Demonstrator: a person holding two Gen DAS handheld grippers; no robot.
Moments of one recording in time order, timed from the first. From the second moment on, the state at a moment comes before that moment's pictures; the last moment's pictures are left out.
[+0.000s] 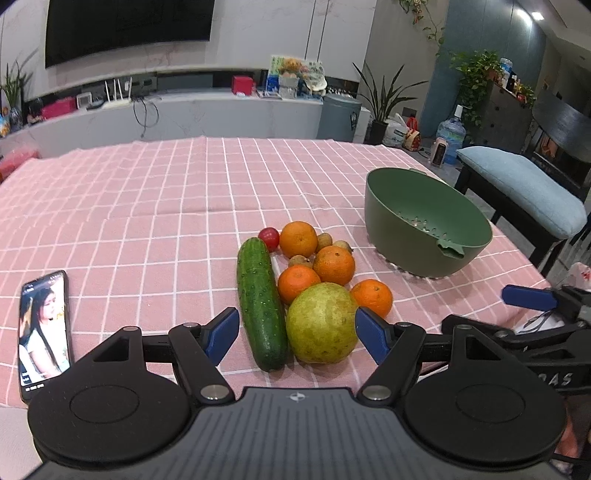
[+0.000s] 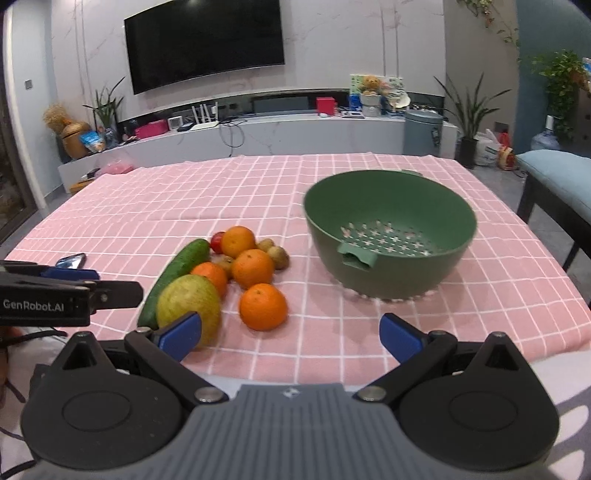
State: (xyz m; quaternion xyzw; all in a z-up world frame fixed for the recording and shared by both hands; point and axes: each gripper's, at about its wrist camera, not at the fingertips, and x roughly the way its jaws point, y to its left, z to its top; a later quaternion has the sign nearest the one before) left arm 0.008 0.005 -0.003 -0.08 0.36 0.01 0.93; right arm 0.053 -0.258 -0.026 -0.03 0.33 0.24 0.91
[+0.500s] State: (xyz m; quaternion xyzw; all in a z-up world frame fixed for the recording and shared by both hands) left arm 0.040 0.042 0.008 -0.11 0.43 0.00 0.90; right arm 0.079 -0.203 -0.028 -0.01 0.38 0.31 0.87
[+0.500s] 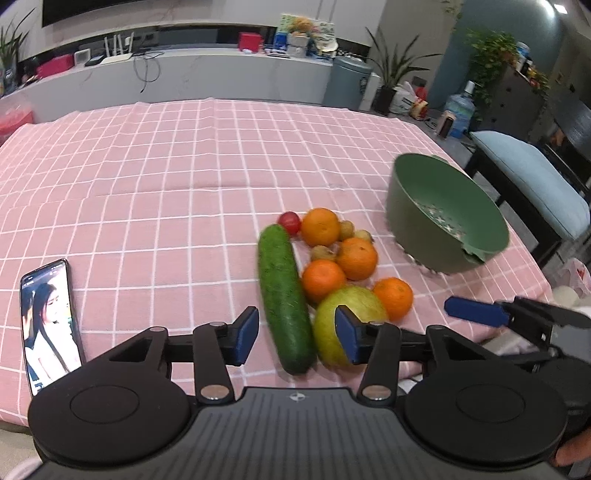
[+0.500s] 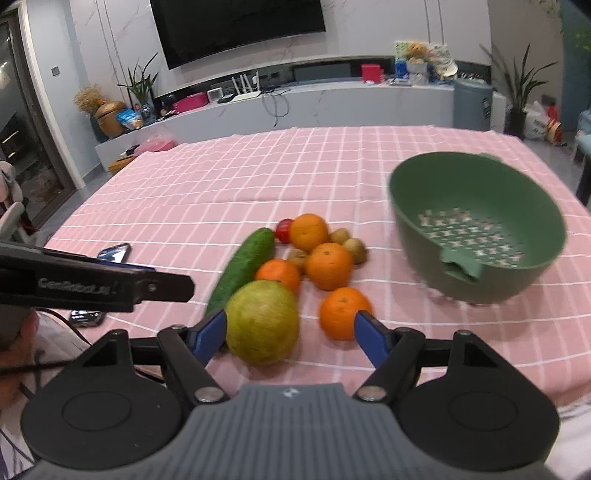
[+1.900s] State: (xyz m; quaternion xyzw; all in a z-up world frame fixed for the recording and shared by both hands) left arm 0.106 0.063 -0.041 -0.17 0.51 0.01 0.84; right arm 0.099 -0.159 -0.045 -0.06 0.42 0.34 0.84
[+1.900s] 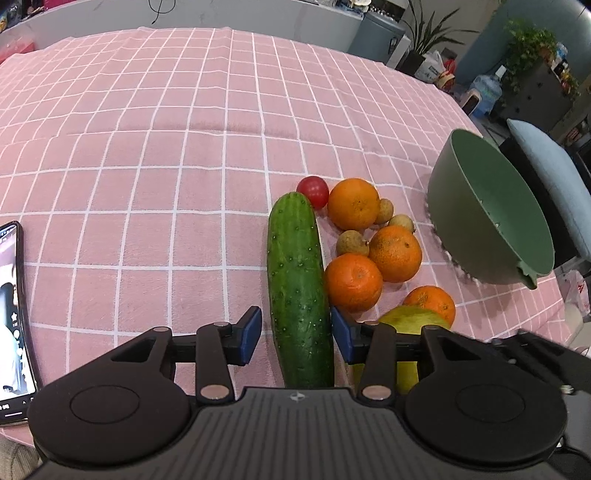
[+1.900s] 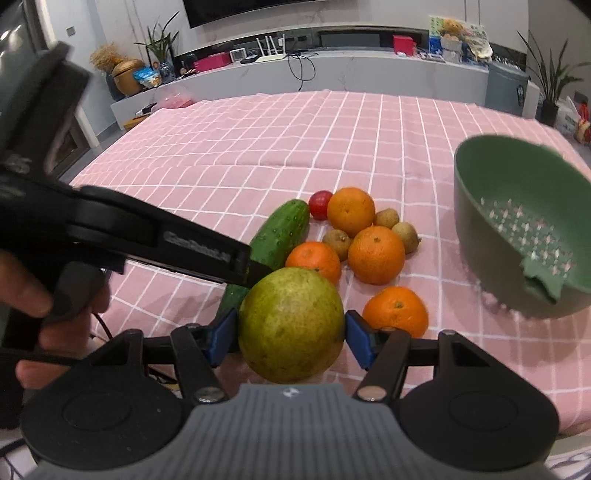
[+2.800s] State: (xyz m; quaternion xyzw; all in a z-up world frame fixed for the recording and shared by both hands) left arm 0.120 0.058 -0.043 -0.14 0.53 0.01 0.84; right arm 0.221 -0.288 -0.001 -0.05 0.41 0.24 0.88
